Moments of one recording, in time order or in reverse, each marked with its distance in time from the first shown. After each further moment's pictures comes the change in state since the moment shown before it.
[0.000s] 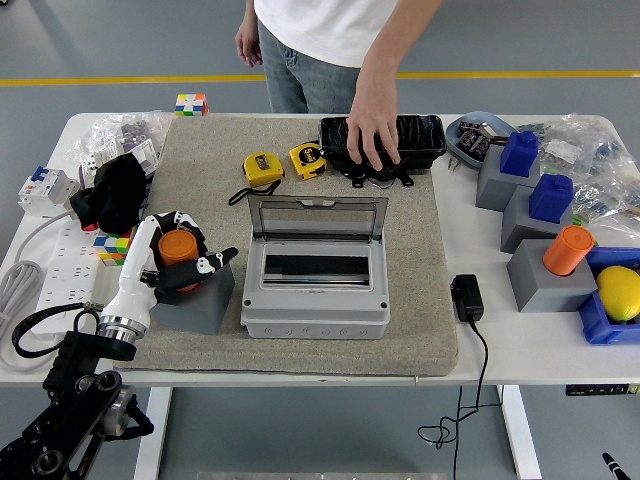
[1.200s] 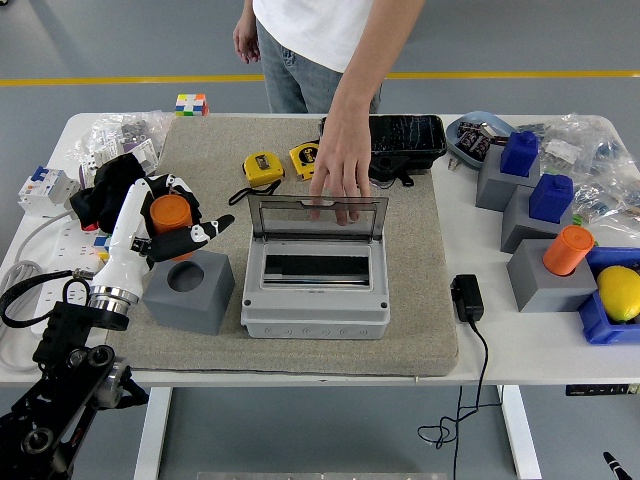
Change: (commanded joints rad) left arm -0.071 0.053 0.012 -0.083 0.024 0.054 0.009; right arm 0.003 -0.001 0.008 -0.002 -0.004 0.000 0.000
